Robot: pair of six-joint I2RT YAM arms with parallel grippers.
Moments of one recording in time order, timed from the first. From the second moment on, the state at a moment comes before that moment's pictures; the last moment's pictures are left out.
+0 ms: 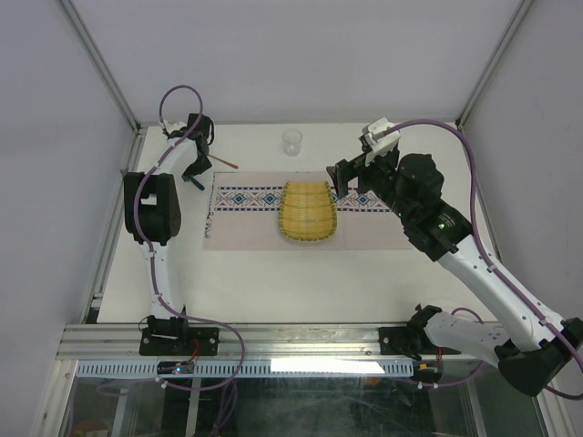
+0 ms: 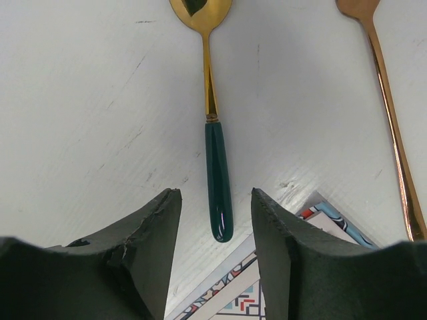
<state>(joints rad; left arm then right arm) -0.08 2.19 1.79 -0.72 -0.51 -0.66 0.65 1.02 1.12 -0.20 0.09 -0.10</state>
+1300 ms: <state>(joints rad) -0.05 2.21 1.71 -0.58 -0.39 -0.69 0.65 1.03 1.12 -0.20 0.08 -0.08</state>
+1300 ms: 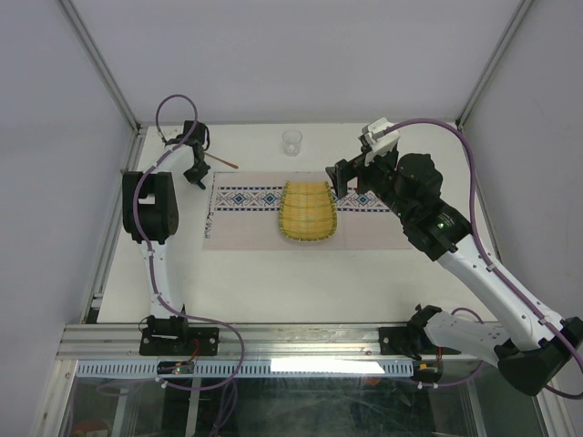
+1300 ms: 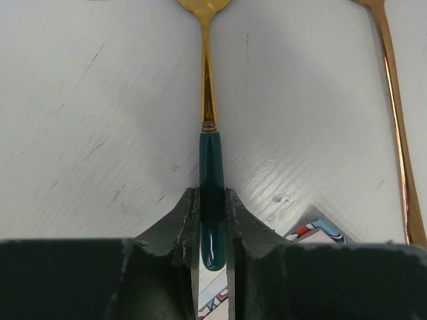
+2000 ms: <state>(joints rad) -0.08 2.05 1.67 -0.60 -0.34 -0.69 0.65 1.05 1.12 -0.21 0.13 -0.08</state>
